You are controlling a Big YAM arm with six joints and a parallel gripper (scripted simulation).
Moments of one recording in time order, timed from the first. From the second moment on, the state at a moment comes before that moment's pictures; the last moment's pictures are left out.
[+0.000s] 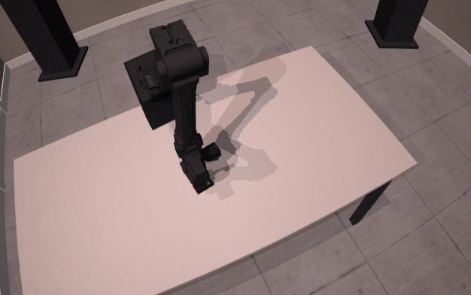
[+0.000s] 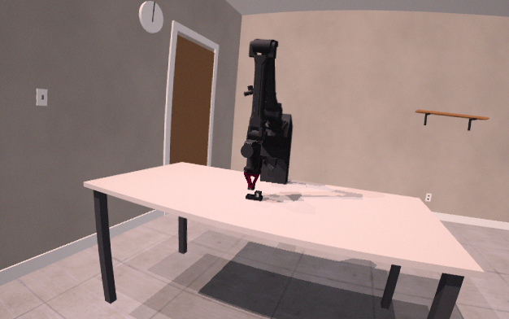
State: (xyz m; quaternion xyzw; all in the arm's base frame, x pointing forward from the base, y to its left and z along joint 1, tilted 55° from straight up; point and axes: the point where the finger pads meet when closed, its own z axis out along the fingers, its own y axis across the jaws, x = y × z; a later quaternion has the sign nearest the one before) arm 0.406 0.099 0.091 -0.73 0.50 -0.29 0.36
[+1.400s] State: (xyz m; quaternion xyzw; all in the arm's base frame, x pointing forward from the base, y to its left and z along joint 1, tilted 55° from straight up) arm 0.420 0.104 0.079 -0.73 0.50 -0.29 0.36
